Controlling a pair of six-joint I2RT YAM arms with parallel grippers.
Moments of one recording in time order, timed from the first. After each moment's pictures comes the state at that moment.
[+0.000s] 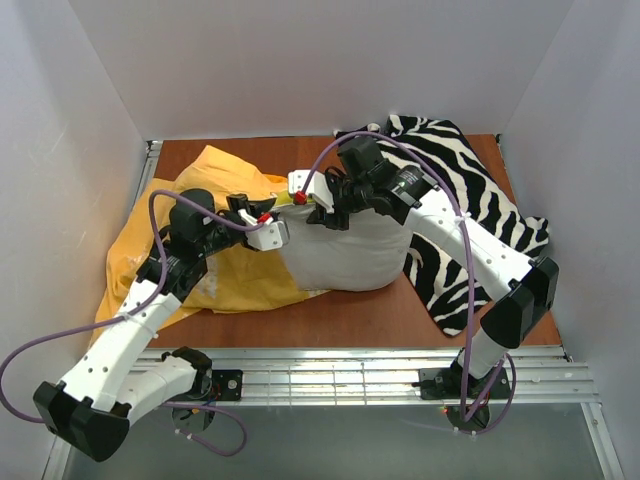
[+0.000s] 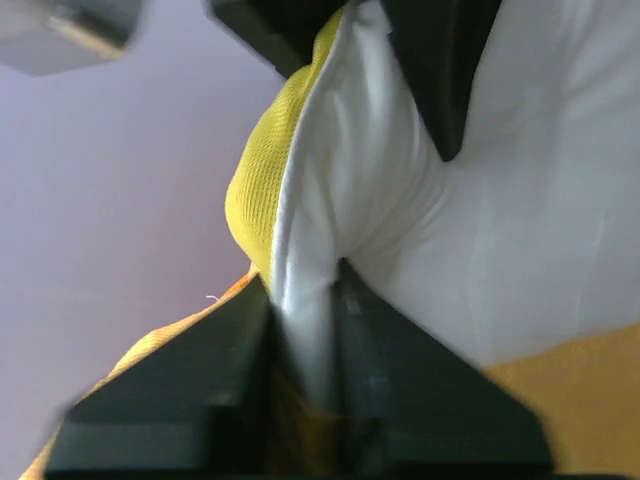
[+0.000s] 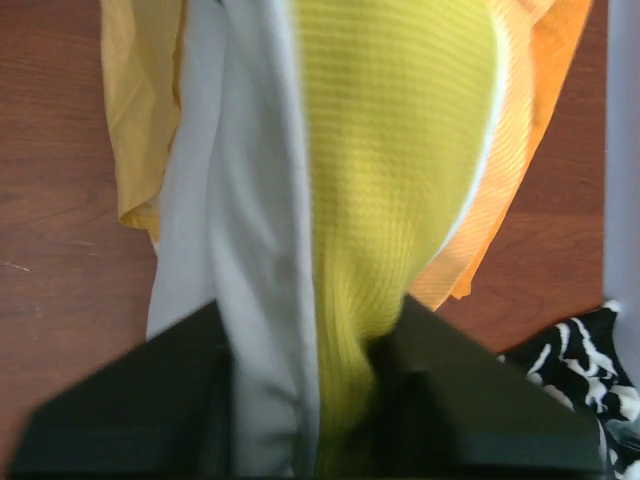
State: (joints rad) left arm -0.46 0.96 1.01 -0.27 0.44 1.07; right arm 0.79 1.64 1.72 -0.80 -0.44 -0.79
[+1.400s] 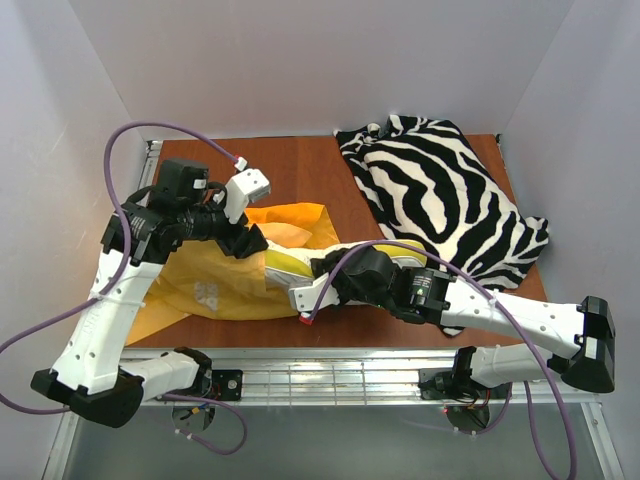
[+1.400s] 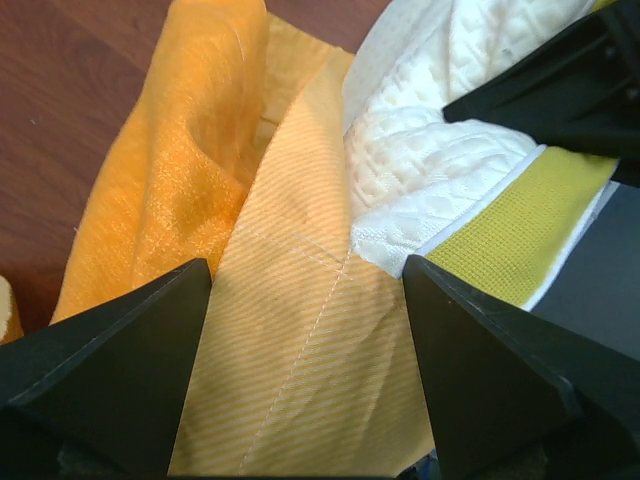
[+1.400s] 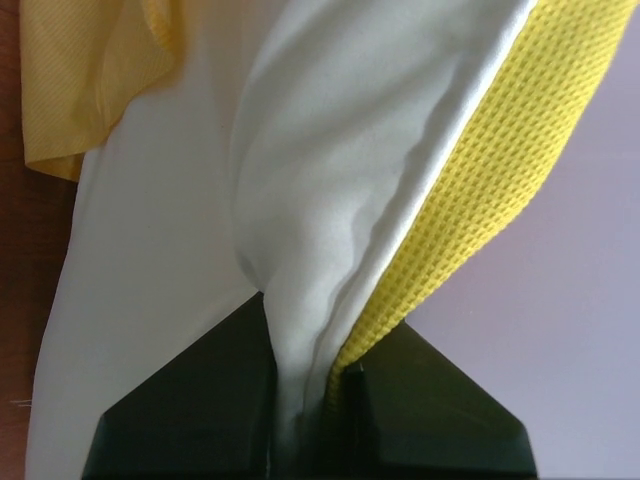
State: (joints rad) left arm -0.42 1.15 1.60 -1.20 0.40 0.38; right arm 1.24 1.19 1.02 -0.31 0.16 -1.04
